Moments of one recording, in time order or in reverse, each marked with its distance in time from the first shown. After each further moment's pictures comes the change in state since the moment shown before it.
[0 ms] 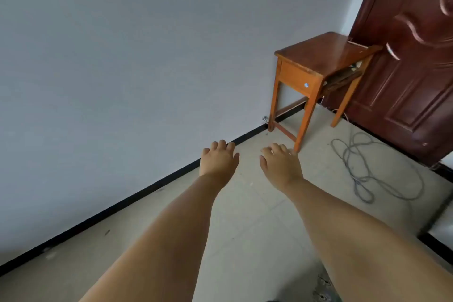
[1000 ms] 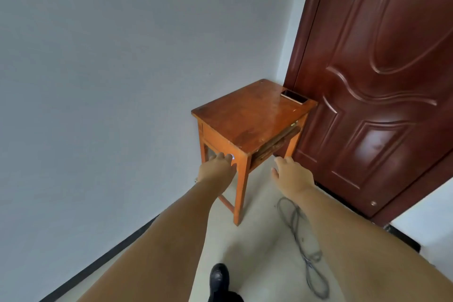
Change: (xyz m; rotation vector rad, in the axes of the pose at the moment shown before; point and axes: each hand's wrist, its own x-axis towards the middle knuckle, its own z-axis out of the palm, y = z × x) left_hand 0.530 0.301 0.075 -0.117 -0.045 0.181; right_hand 0.358 0.483 0.018 0.049 -0.058 0.293
